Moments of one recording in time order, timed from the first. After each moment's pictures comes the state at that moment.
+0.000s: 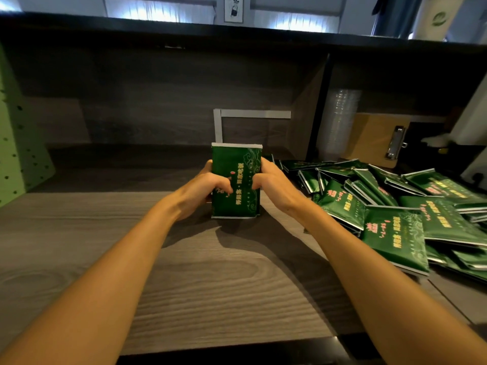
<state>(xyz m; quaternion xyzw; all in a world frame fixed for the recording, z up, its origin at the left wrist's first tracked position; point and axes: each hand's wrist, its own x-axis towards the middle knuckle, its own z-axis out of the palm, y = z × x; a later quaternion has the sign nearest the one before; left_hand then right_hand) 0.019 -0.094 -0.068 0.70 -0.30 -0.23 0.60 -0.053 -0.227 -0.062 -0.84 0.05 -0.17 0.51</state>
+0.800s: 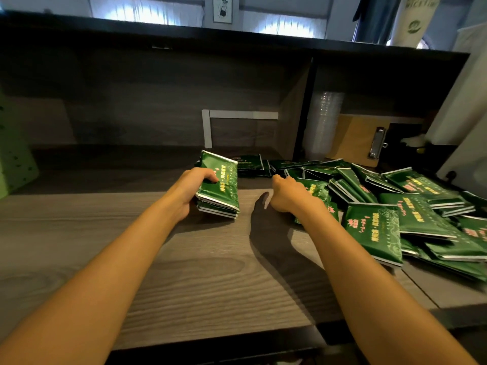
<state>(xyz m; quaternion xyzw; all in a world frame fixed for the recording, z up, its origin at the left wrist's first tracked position) 0.012 -0.106 -0.065 0.71 -0.11 -0.22 0.66 -0.073 -0.263 -0.061 -0.95 0.27 0.01 0.12</state>
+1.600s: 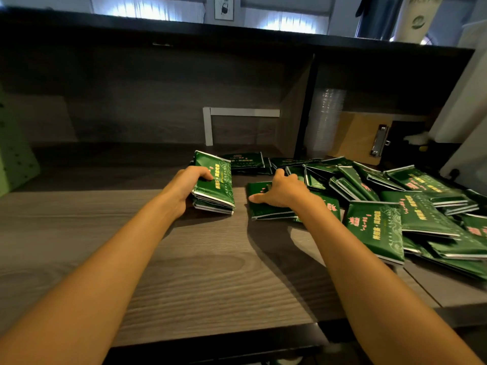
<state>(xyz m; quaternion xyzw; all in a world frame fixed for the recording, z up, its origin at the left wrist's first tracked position) 0.017 -0.102 -0.067 0.71 -0.08 -0.22 0.66 -0.065 -0.263 -0.067 -0.94 0.32 -0.02 0.15</state>
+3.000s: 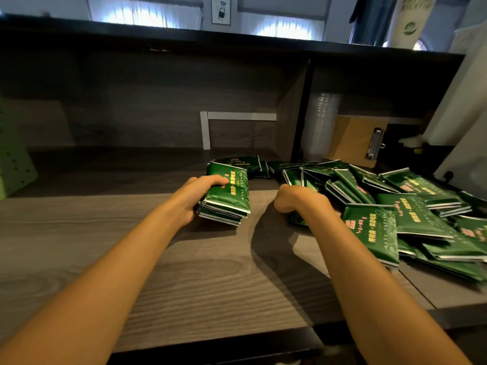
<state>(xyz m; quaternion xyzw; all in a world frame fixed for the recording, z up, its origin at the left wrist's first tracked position) 0.016 -0.114 -0.076 0.69 -0.12 -0.28 0.66 -0.070 -0.279 -0.070 -0.93 0.32 0.06 0.14</state>
